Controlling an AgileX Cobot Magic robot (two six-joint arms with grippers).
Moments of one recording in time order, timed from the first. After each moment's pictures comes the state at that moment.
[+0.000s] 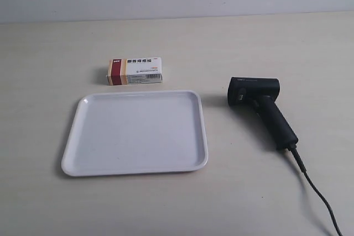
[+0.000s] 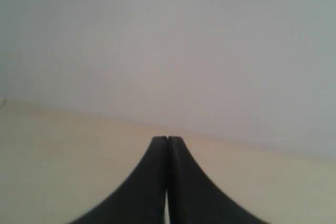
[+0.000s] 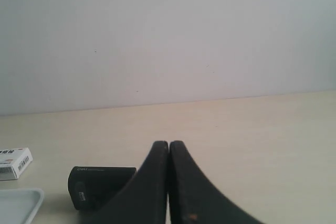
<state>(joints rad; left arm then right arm) 0.01 1.04 -0.70 0.09 0.01 -0.27 0.20 0.01 0.00 0.08 0.14 0.03</state>
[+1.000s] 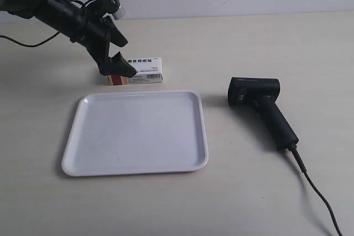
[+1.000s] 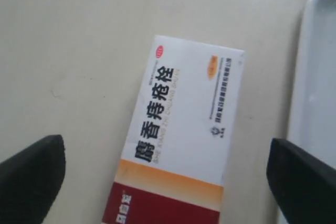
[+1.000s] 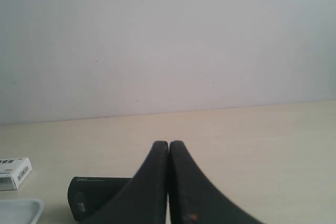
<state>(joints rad) -0.21 2.29 -1.68 -0.81 0.83 1.64 0.20 0.01 0.00 0.08 0.11 0.03</state>
